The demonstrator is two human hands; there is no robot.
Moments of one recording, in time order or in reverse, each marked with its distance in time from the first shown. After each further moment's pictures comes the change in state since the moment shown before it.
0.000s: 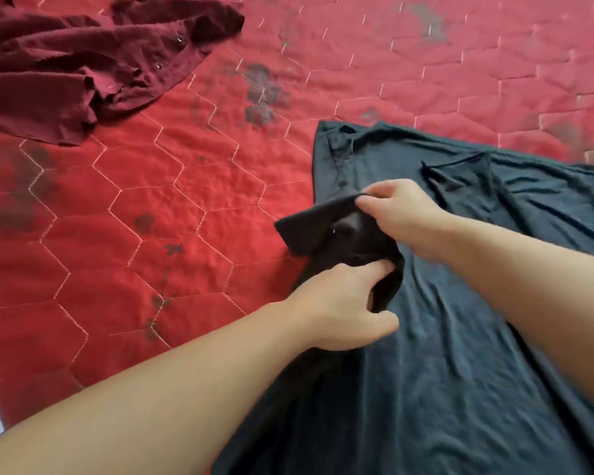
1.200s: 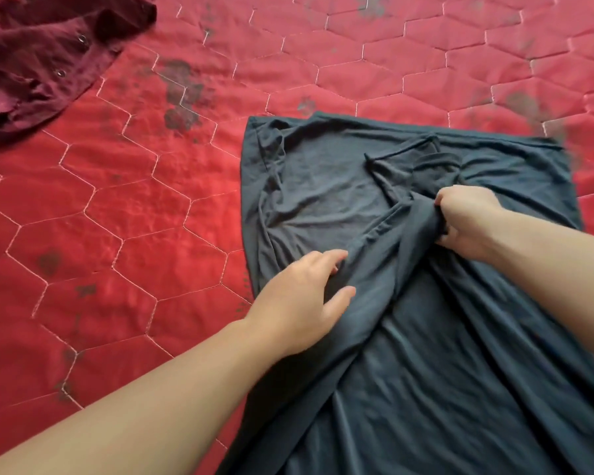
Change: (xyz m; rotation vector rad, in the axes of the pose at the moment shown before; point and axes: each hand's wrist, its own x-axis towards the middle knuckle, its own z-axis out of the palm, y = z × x) left_hand 0.066 -0.021 0.034 0.102 0.178 0.027; right_hand 0.044 0.105 -0.096 0.581 0.339 0.489
